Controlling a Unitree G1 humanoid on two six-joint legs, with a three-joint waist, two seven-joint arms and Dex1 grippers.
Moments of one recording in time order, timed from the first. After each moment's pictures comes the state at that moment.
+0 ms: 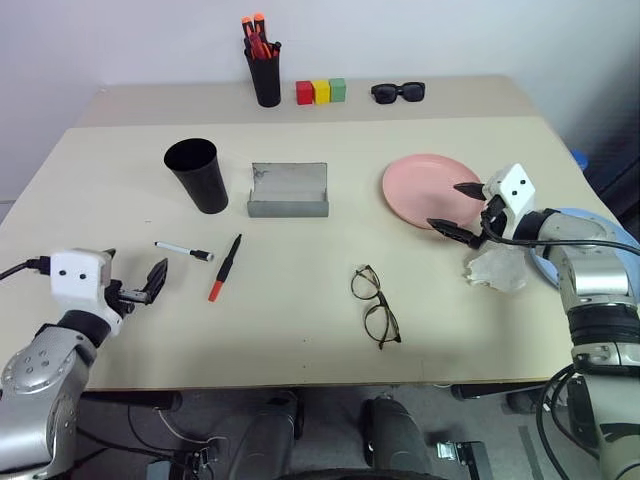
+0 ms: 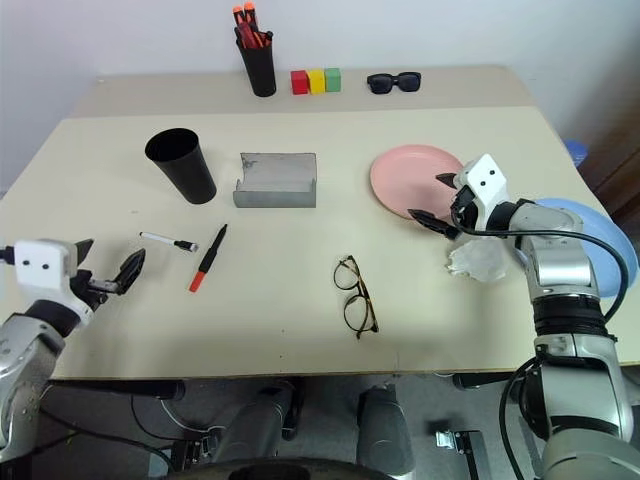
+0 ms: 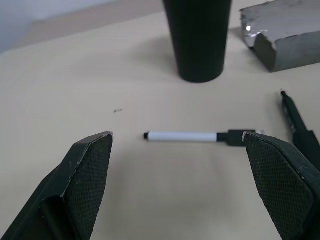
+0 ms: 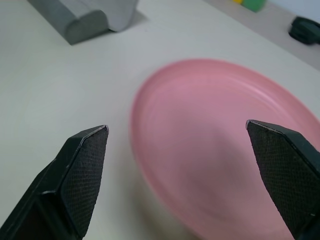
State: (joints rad) left arm 0.17 0.55 0.45 -0.45 -0.37 0.50 -0.36; right arm -0.57 -0.71 -0.09 0.39 0.19 0.11 0.99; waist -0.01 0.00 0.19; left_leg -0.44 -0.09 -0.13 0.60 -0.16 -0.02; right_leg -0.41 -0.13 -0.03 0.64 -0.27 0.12
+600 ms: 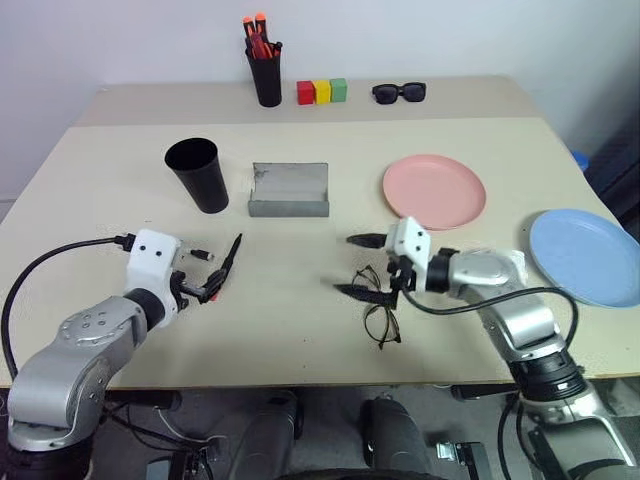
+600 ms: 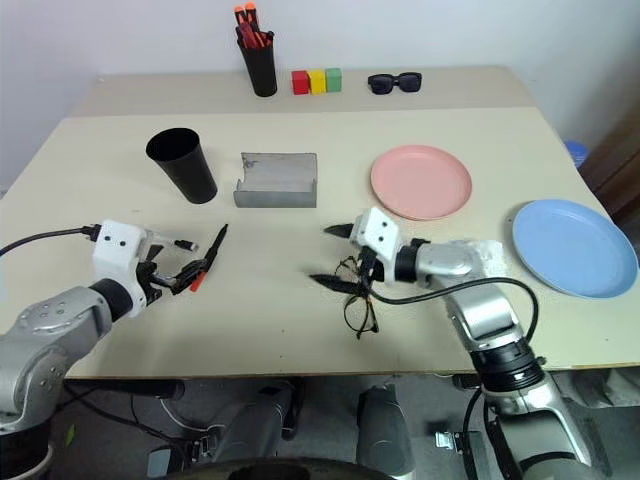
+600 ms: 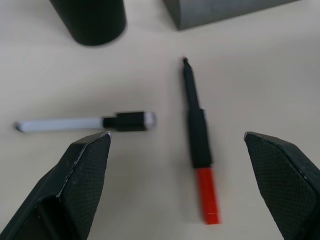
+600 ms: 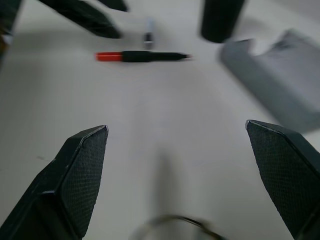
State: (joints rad) left arm -0.09 0.56 0.28 -0.65 -0.51 1.16 -0.24; right arm -0.38 -0.51 0.21 -0.18 0.28 0.37 0.97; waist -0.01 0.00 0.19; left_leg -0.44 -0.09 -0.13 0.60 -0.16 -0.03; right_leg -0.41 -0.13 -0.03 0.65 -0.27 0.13
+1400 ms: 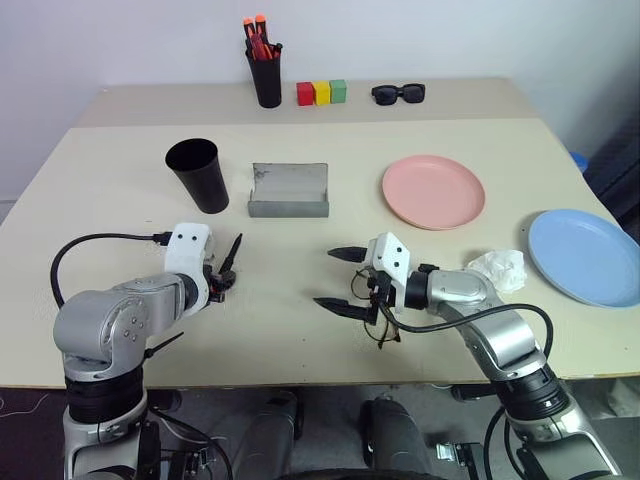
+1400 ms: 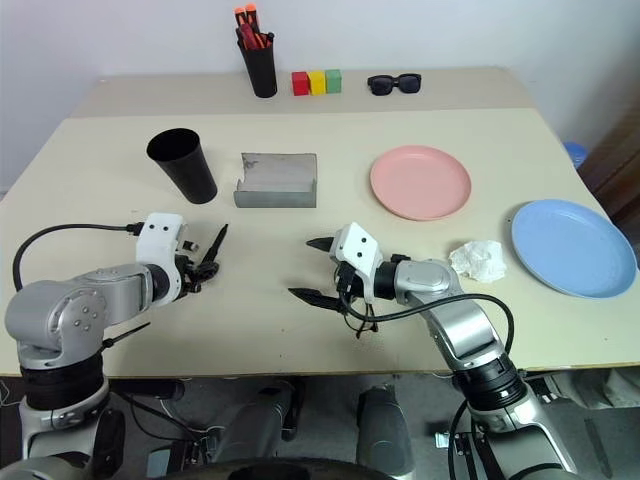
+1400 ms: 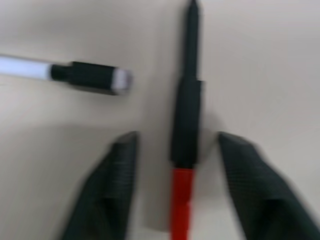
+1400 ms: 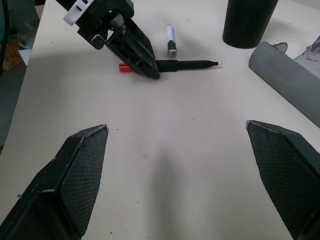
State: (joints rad) left arm -0.37 0.42 0.24 -0.50 -0.53 1.60 0.00; right arm -0.32 -0.46 0.25 -0.27 0.28 0.41 0.88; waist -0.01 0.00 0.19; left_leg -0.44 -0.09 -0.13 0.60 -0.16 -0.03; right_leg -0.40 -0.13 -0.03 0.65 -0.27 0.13
